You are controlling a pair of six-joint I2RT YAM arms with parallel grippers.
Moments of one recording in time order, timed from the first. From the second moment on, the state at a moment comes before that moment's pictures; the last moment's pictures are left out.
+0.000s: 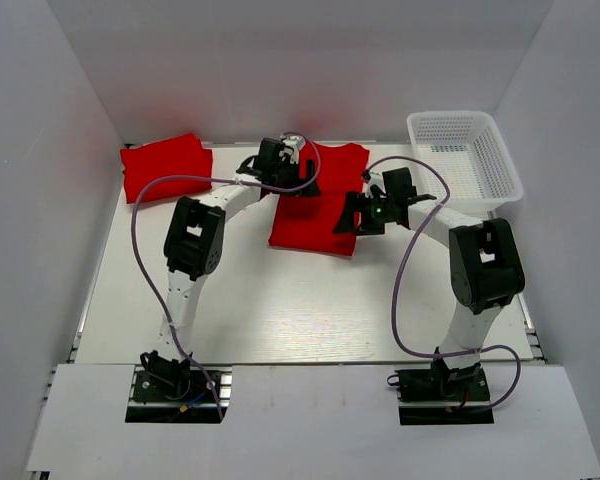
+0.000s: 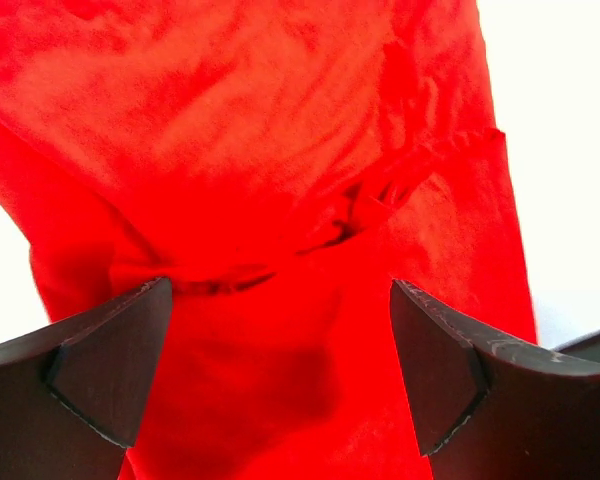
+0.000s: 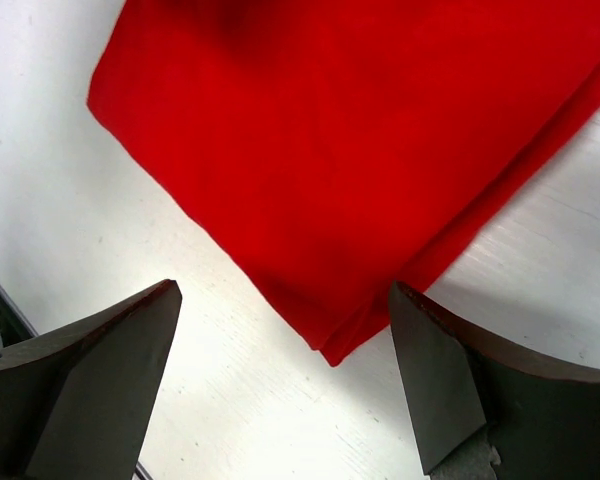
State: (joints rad) left arm -0.42 2.33 1.84 -0.19 0.34 -0.26; right arm 0.29 1.83 1.17 -0.22 -0.59 0.25
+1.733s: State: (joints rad) left arm -0.42 1.88 1.07 -0.06 0.22 -0.31; right arm 0.30 1.82 0.96 -0.12 -0.51 0.48
